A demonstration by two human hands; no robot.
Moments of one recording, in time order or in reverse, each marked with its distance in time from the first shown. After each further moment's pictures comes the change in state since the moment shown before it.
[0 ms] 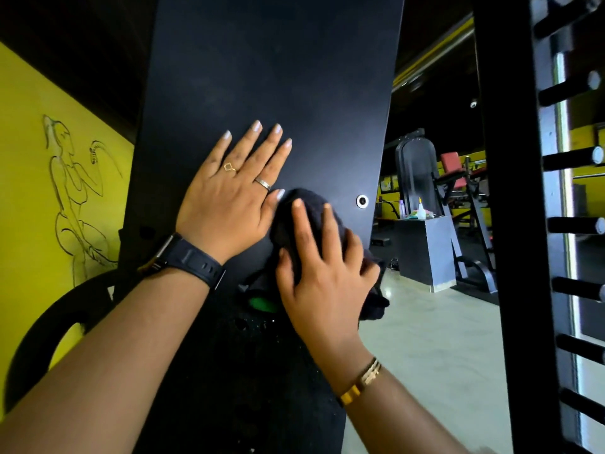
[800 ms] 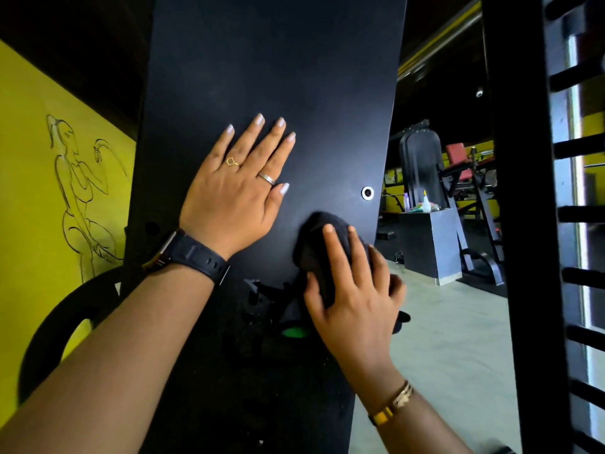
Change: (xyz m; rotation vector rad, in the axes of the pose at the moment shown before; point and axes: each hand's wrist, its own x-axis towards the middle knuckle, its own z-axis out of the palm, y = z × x) left_hand -0.002 -0.001 0.000 0.005 -0.013 0.001; right_hand -0.030 0.034 0.005 -0.024 0.052 -0.014
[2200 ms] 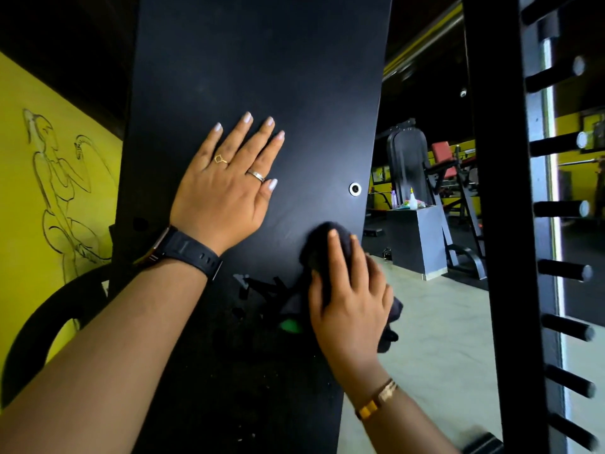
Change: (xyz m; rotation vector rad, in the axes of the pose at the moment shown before) left_hand -0.002 0.003 0.002 -0.042 0.038 -0.017; right_hand -0.015 0.005 0.005 -0.037 0.005 0.082
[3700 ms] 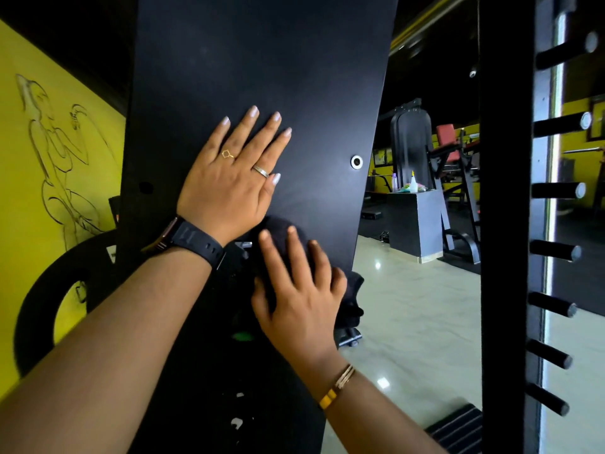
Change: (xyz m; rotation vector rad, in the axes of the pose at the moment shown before) left_hand -0.025 0.015 -0.005 -0.014 -0.072 0.021; right_hand -0.036 -0.040 -0.009 0.044 -0.082 -0.226
